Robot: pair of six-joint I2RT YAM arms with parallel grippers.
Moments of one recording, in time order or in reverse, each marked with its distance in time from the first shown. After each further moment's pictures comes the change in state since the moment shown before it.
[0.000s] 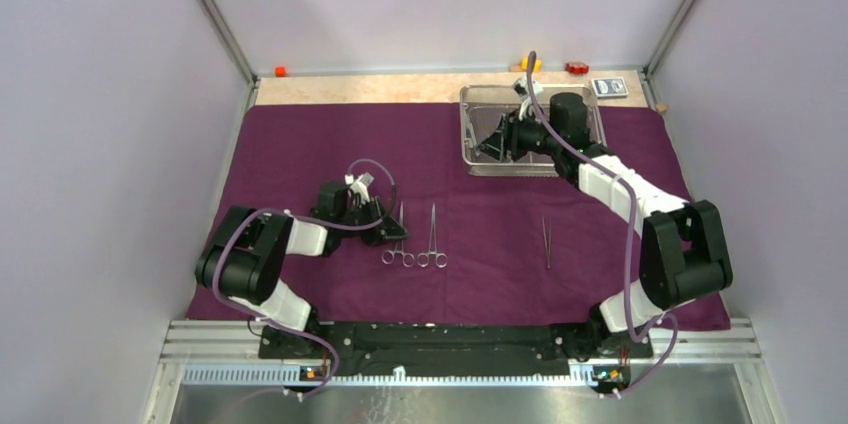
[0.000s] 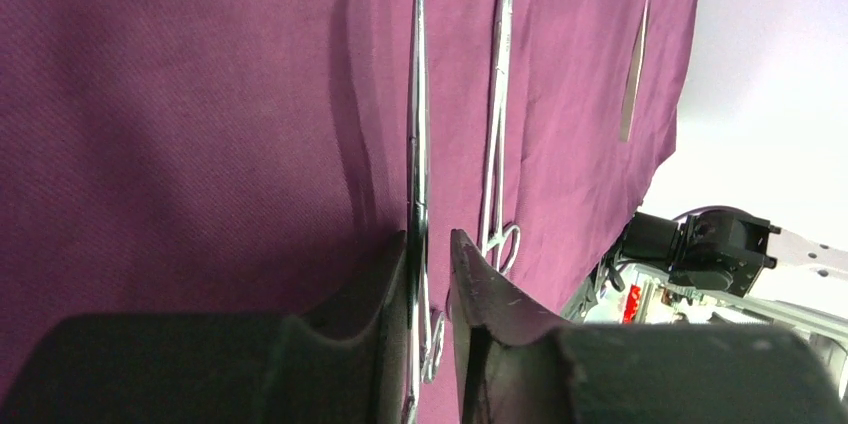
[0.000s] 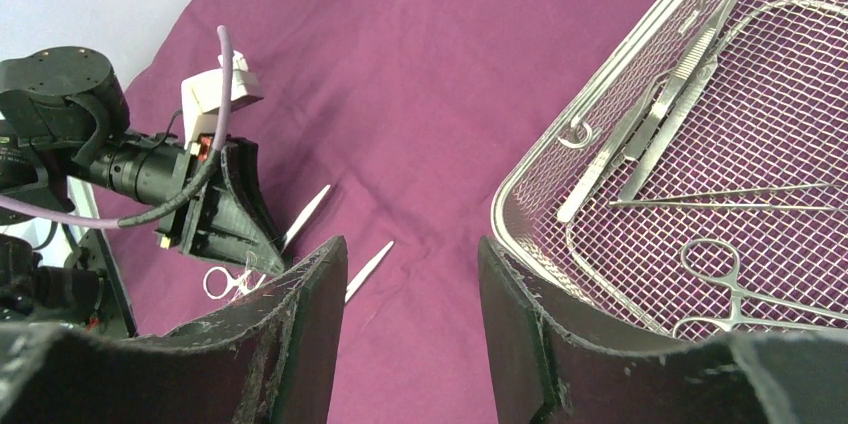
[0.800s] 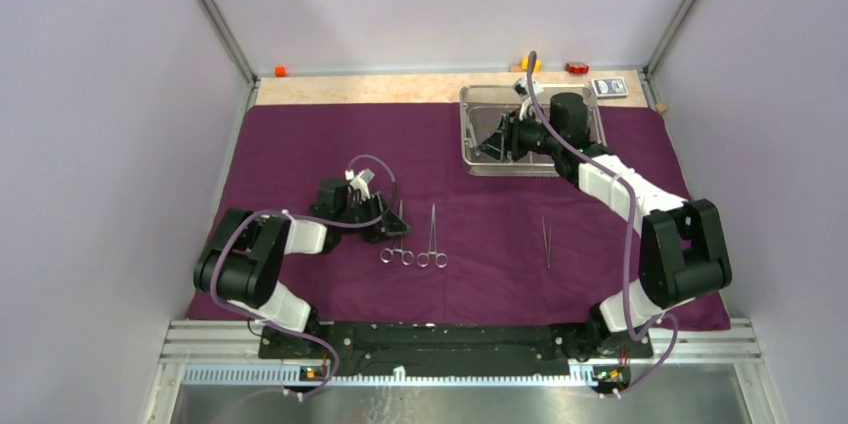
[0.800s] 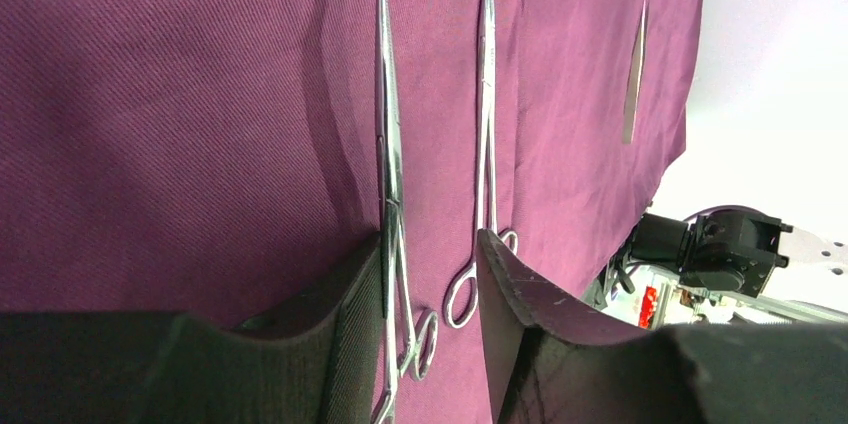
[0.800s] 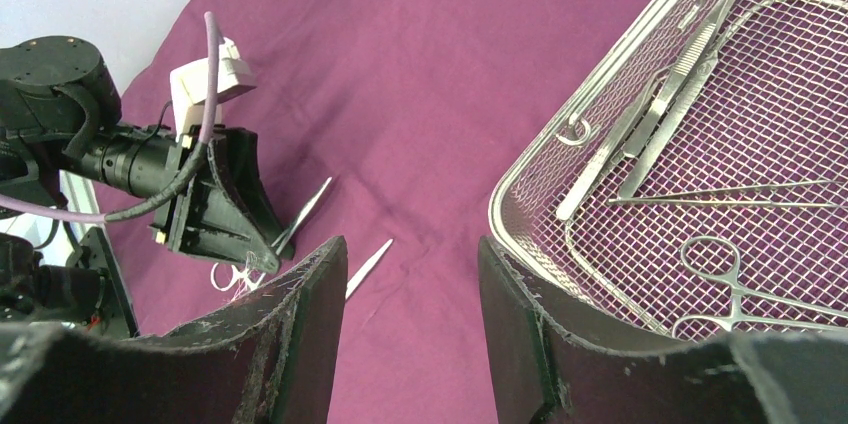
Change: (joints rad) left arm 0.000 -0.019 0.027 -0.050 -0.018 0.043; right arm -0.007 0.007 0.000 0.000 -0.008 0.002
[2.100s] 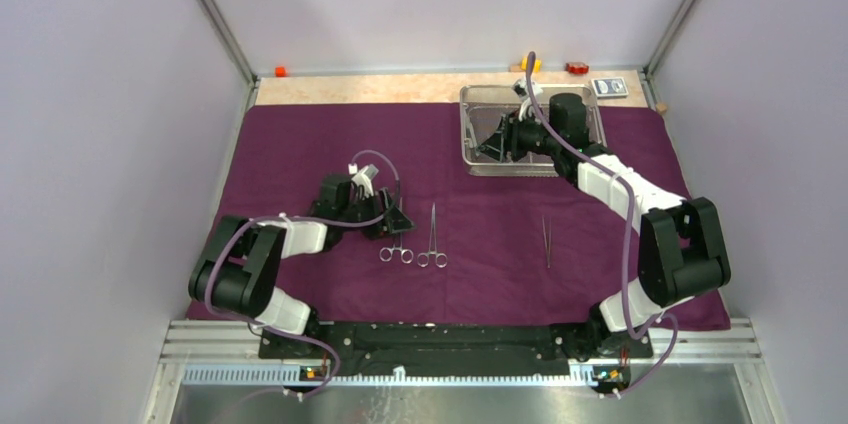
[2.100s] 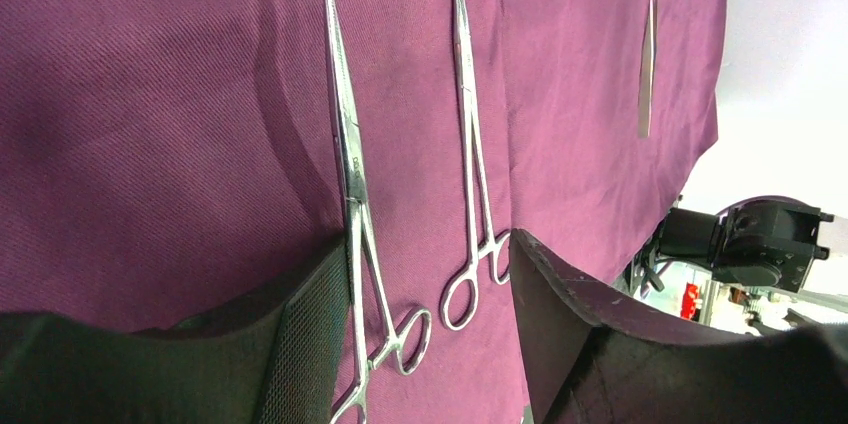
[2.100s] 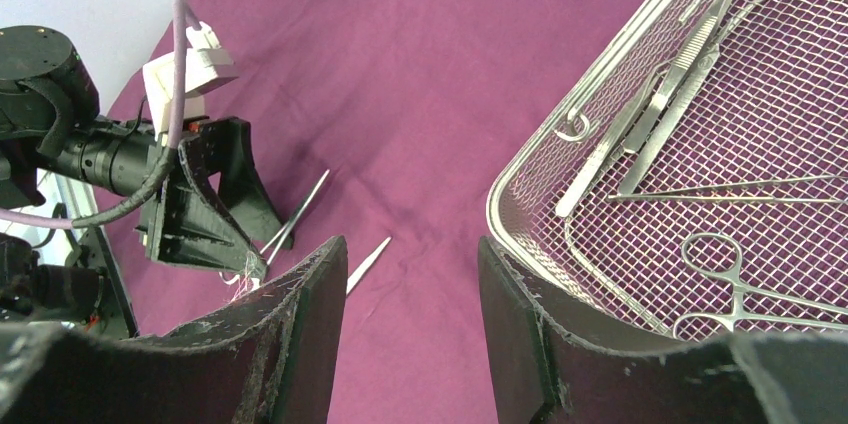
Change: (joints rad) left arm -0.028 -0.054 0.030 -0.072 -0.037 0.065; right arm 0.000 0.010 0.000 -0.001 0.000 0.000
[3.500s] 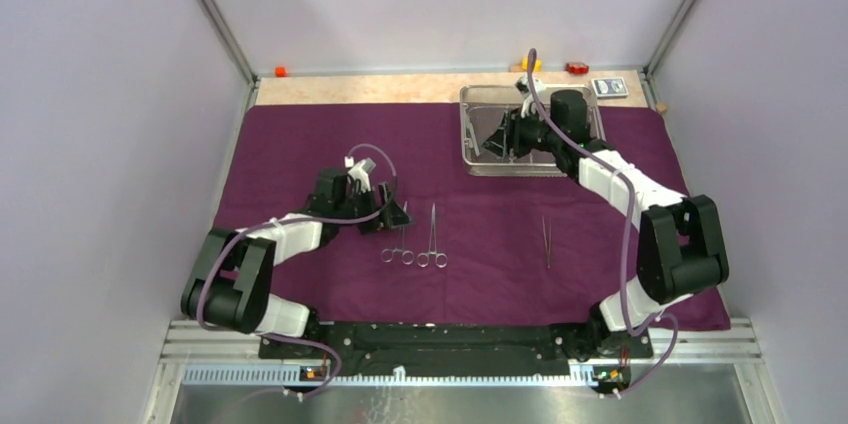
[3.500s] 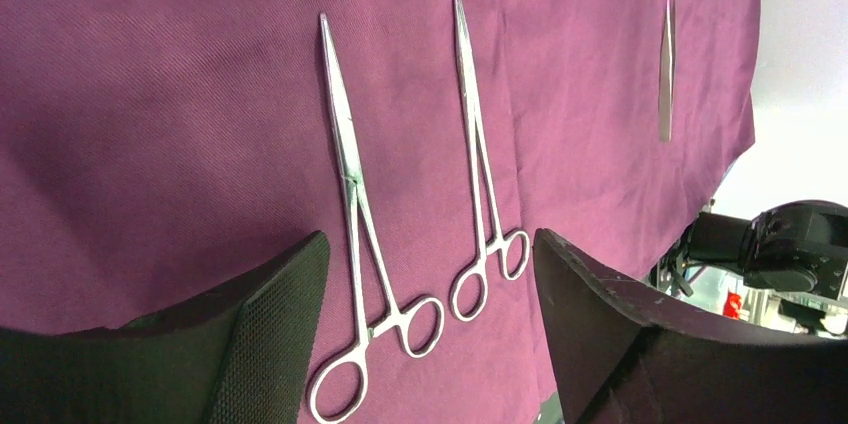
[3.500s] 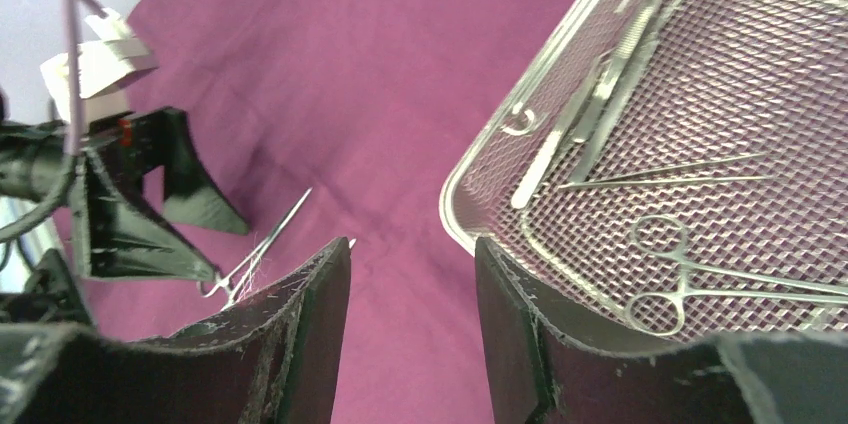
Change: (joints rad) left arm 0.007 -0.077 0.048 -0.150 -0.039 0.088; right arm -0.014 0.016 0.021 -0.046 0.038 -0.017
